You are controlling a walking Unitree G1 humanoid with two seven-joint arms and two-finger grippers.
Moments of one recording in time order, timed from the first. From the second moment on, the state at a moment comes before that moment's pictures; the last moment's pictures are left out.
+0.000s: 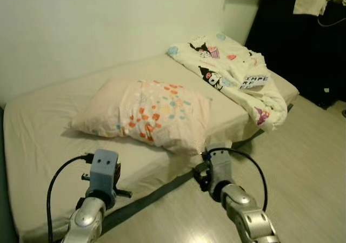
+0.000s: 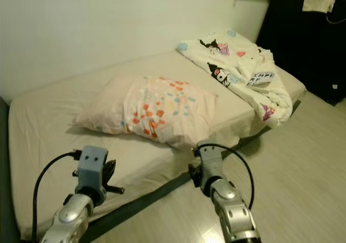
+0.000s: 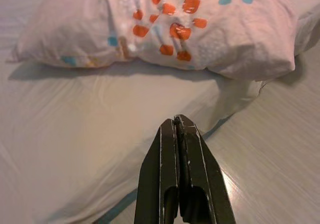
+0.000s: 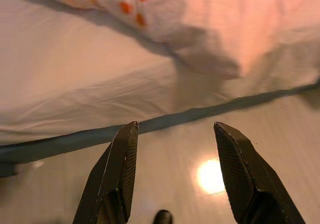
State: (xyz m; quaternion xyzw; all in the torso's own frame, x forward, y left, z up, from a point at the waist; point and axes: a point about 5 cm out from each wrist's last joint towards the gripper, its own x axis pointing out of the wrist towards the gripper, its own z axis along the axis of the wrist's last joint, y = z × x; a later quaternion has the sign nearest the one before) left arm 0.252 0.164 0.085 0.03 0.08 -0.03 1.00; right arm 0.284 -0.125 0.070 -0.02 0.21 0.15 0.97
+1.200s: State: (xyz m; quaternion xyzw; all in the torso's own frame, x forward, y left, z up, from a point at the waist) left arm 0.250 0.158 0.091 0.02 0.06 -0.04 1.00; right arm 0.285 -0.125 0.072 -0.05 0.21 0.17 0.96
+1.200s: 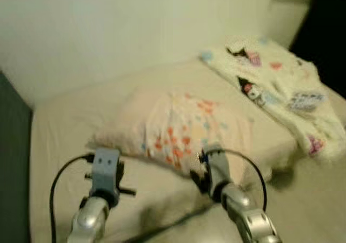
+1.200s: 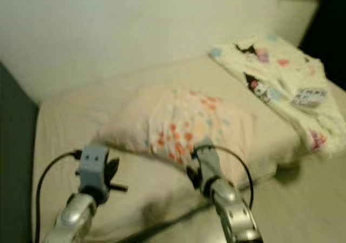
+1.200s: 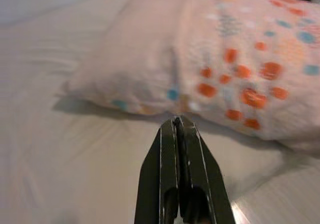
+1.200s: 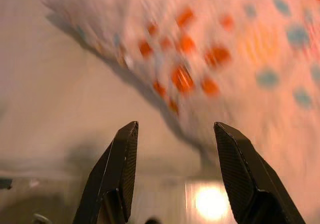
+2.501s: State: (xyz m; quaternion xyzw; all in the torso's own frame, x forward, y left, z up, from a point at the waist) left arm 0.250 0.169 0.090 0.03 0.06 -0.01 1.00; right arm 0.283 -0.117 0.072 -0.07 0.20 0.20 0.96
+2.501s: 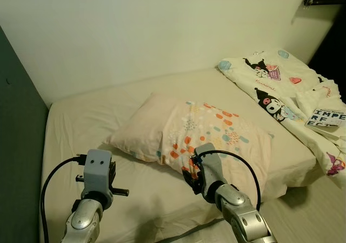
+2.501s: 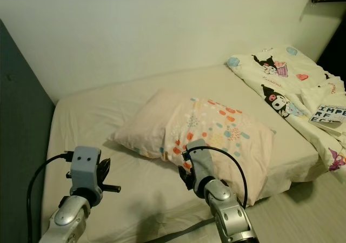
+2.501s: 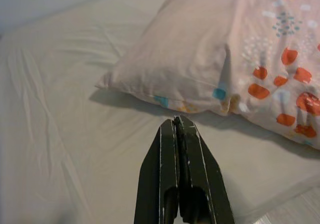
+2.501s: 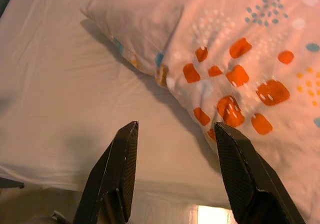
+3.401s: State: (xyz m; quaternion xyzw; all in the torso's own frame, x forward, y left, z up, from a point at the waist) left arm 0.252 0.169 0.093 0.04 0.06 -0.02 1.00; right arm 0.284 -0.107 0.074 -0.08 0.18 0.22 0.95
